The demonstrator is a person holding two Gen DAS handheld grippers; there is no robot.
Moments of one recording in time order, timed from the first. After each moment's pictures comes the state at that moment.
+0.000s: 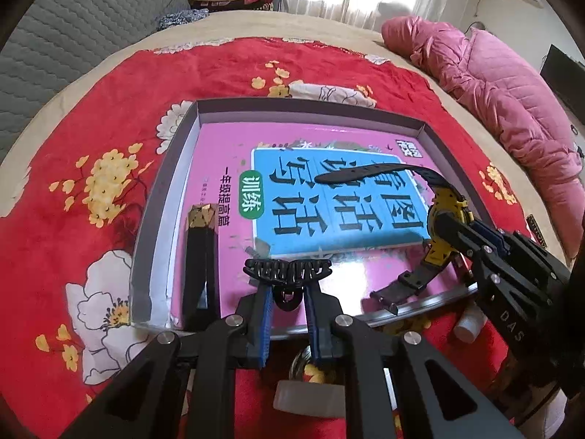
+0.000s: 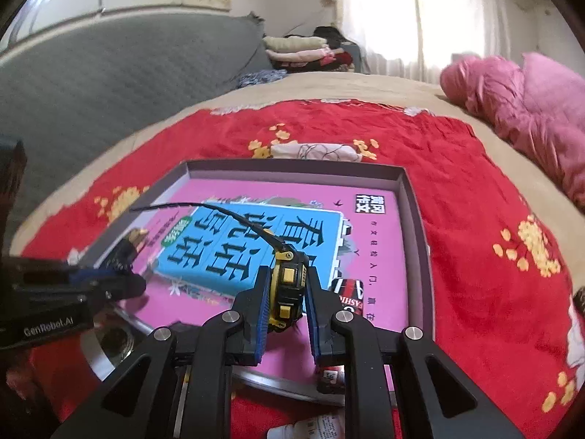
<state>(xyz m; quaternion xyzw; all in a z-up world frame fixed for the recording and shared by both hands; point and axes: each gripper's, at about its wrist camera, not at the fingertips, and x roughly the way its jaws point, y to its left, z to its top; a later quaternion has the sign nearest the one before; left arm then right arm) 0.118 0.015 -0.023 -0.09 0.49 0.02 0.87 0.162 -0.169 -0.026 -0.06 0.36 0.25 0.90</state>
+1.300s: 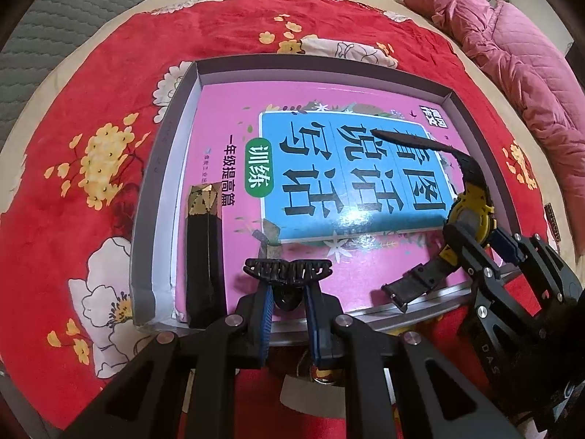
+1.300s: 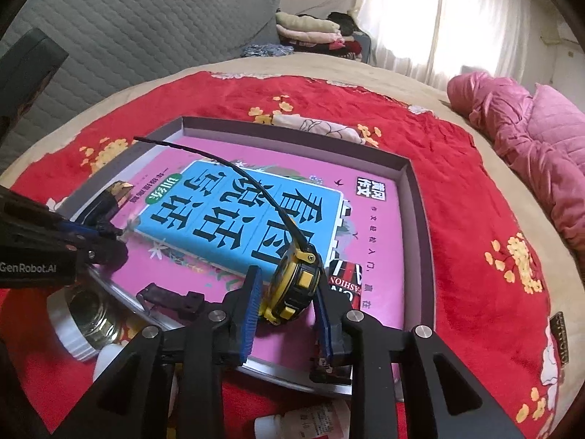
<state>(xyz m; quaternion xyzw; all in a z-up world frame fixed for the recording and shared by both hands) 0.142 0.016 -0.029 -0.09 0.58 0.04 0.81 0.159 -0.155 -0.038 -0.14 0.38 0.23 0.89</state>
